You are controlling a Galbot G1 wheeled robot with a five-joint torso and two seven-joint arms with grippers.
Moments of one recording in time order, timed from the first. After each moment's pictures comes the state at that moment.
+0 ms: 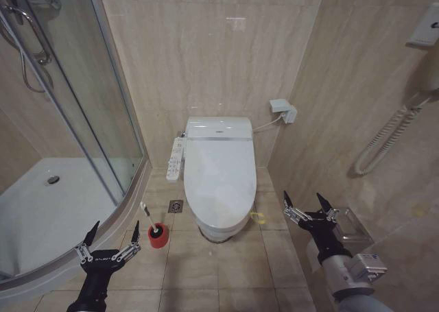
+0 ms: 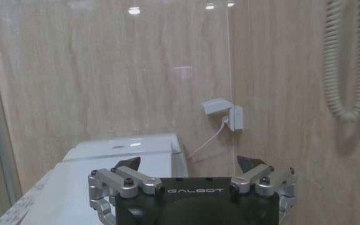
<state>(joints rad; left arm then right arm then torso) 1.90 -1.43 -0.70 -2.34 -0.12 -0.17 -0.02 -1.68 1.31 0.64 2.40 0.37 -0.14 0.19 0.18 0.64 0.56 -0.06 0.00</state>
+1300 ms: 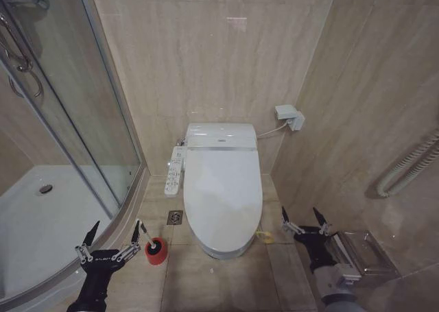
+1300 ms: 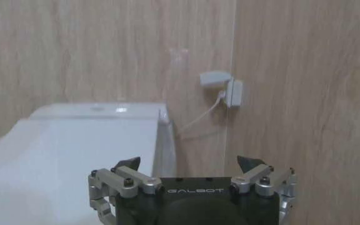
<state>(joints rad) 1.90 -1.43 -0.70 -2.34 -0.12 -0.17 -0.02 -1.69 1.33 0.60 2.16 0.23 0.01 0.16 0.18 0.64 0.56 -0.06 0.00</state>
